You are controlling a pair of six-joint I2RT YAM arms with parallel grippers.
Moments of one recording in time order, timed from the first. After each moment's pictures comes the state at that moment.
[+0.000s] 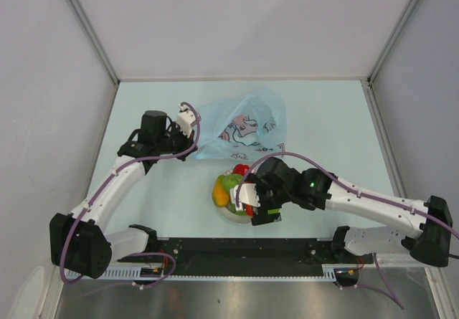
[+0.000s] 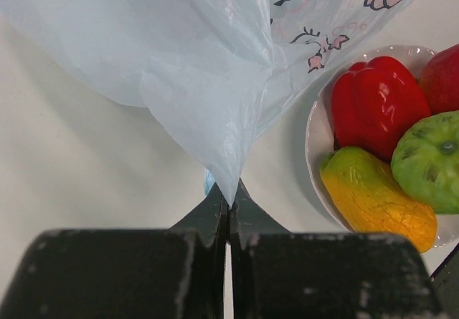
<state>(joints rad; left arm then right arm) -0.28 1.18 0.91 -0.44 0.44 0.27 1.12 1.16 0.96 -0.71 -0.17 -0.66</state>
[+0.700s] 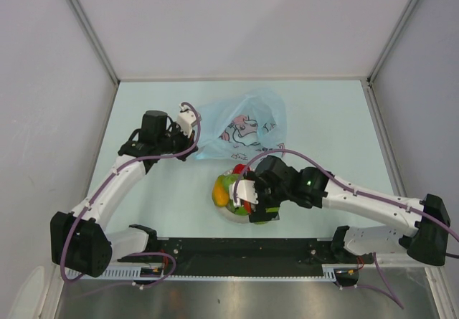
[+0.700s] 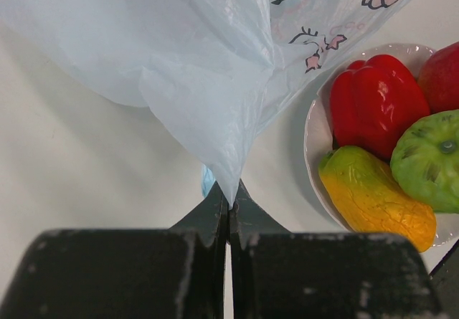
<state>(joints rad) -0.28 1.18 0.91 -0.44 0.45 0.27 1.11 1.19 0.96 -0.69 -0.17 -0.63</state>
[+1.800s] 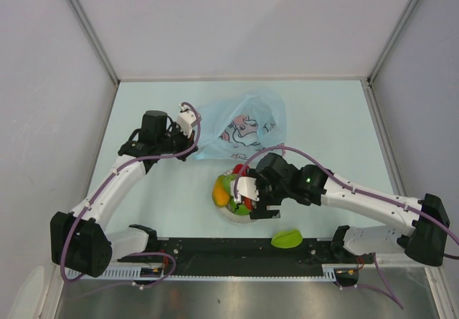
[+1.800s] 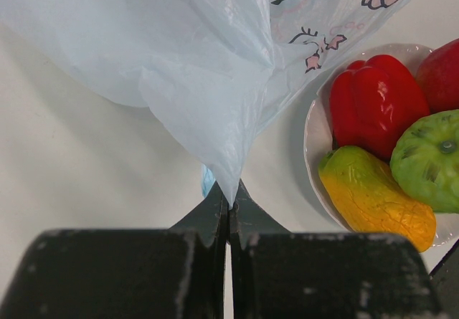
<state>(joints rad) -0.28 1.18 0.91 -0.44 0.45 0.27 1.07 1.20 0.96 -0.69 -0.17 -0.63</state>
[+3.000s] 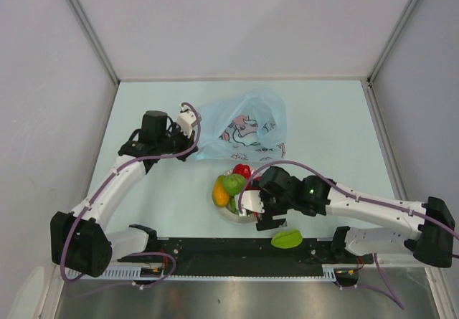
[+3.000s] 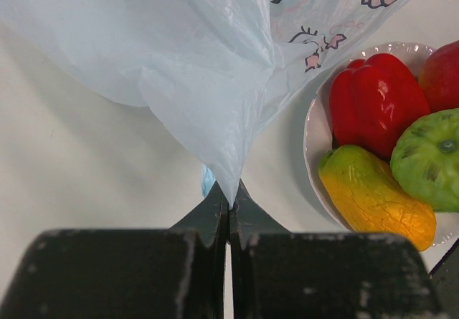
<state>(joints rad) -0.28 1.18 0.91 -0.44 0.45 0.27 1.14 1.15 0.85 -0.67 -0.10 -0.63</state>
